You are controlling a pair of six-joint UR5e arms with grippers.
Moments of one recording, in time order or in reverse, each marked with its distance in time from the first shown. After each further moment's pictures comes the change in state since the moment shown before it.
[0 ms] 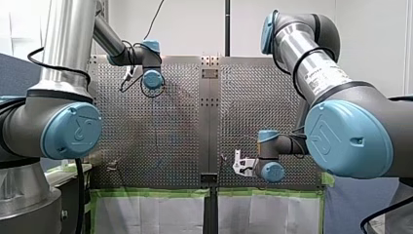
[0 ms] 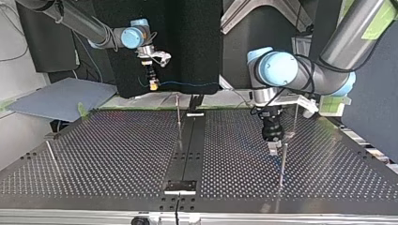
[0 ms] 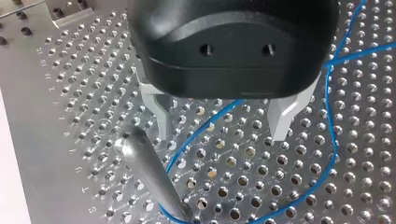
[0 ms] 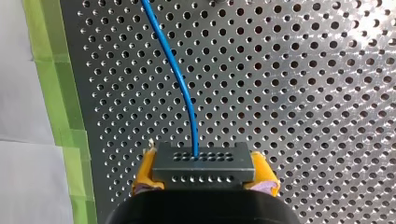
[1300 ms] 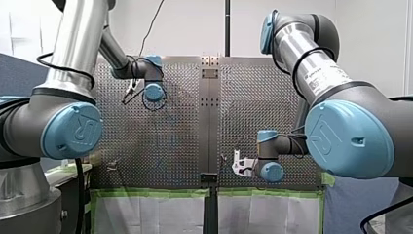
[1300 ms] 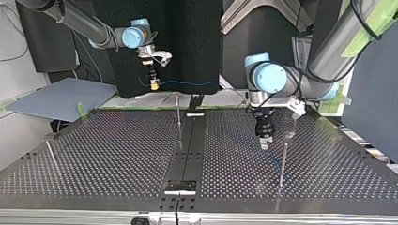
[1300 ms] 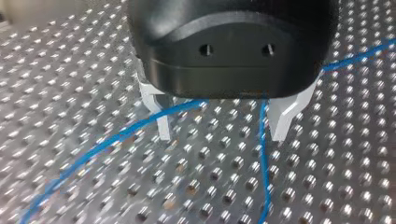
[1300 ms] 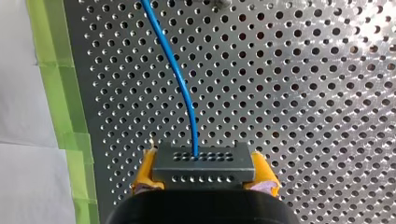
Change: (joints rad) left arm 0.007 -0.125 0.001 0.021 0.042 0.005; right arm 0.007 0.001 0.000 0.003 0.000 -0.001
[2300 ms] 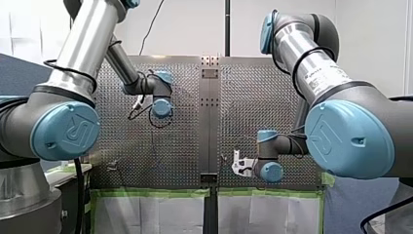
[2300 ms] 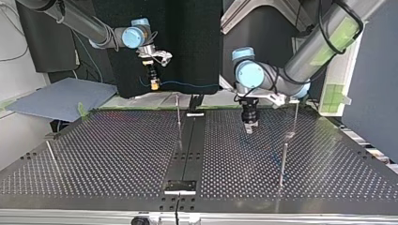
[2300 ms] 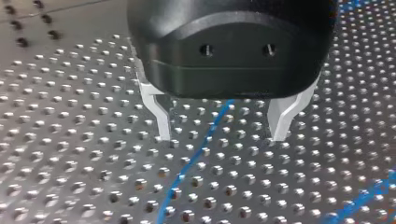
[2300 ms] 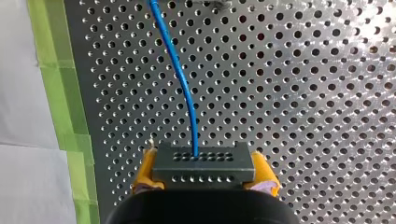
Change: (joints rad) left arm -0.077 -0.131 -0.018 0.019 -0.093 0.016; right arm 0.002 -0.001 0.000 0.001 0.001 0.001
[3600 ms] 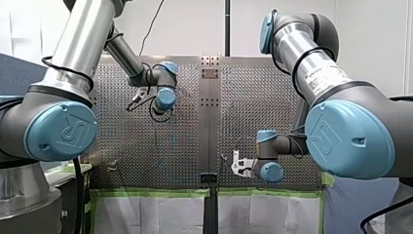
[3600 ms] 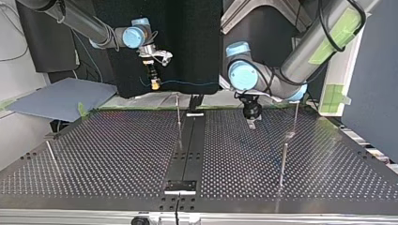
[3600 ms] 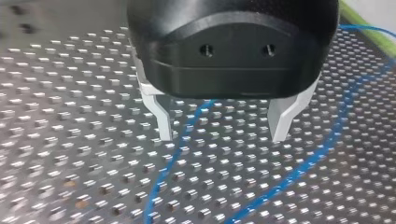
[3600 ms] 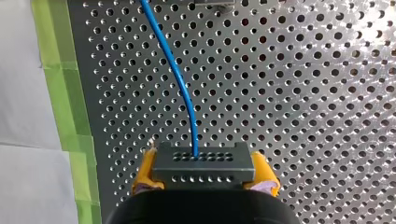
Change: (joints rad) left arm -0.049 0.054 0.060 -0.232 -0.141 -0.008; right arm 0.003 0.000 0.000 0.006 0.000 -0.003
